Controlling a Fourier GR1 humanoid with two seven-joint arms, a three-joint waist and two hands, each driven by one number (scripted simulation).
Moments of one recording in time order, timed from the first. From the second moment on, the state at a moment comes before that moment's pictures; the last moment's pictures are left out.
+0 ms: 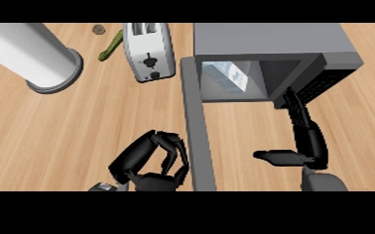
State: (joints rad) left arm -0.04 0.00 -0.34 -1.60 -0.22 -0.37 -0.09; right arm -0.08 -0.11 -0.06 -1.21 0.01 0.07 -0.62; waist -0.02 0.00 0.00
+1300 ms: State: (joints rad) left arm -0.51 0.01 -1.00 -1.13 0.28 0.46 -0.19; right arm 0.18 -0.27 -0.13 -1.80 -0.30 0.30 -0.35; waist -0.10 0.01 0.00
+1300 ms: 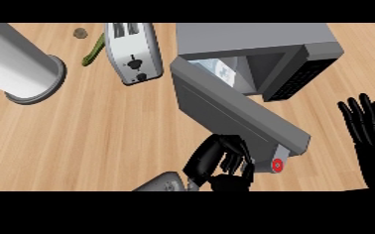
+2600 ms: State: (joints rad) left arm -0.88 0.00 -0.80 -0.91 0.73 0.65 -0.34; right arm 0.09 -0.39 -0.09 -1.97 -0.56 0.47 -0.19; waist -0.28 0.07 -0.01
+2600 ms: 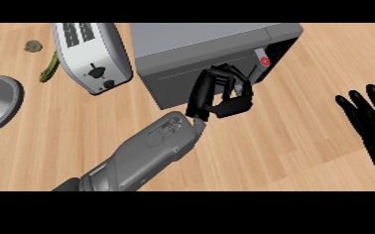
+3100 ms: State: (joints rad) left arm -0.87 0.00 -0.80 -0.90 0.82 0.64 -0.45; right arm 0.05 -0.44 -0.12 -1.99 -0.62 0.47 -0.15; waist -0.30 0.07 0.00
